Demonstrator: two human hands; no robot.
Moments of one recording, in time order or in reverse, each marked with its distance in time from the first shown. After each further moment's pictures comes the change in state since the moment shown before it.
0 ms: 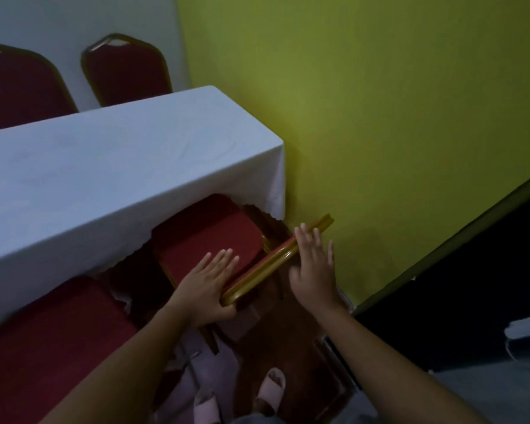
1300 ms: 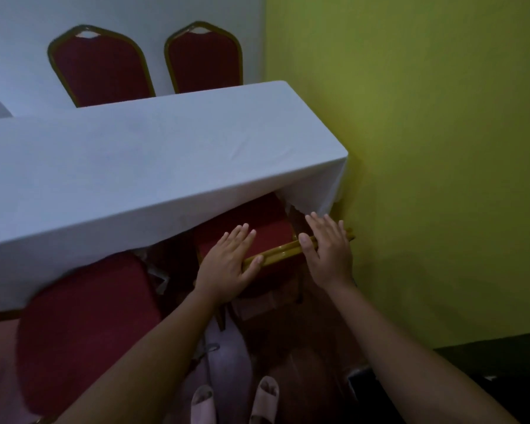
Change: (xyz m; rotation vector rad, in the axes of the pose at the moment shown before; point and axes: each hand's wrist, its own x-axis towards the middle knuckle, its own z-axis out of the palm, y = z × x) left_hand 0.067 -0.034 -0.018 -0.203 0.351 -0.408; right_hand 0.137 0.004 0.059 0.203 -0.071 -0.175
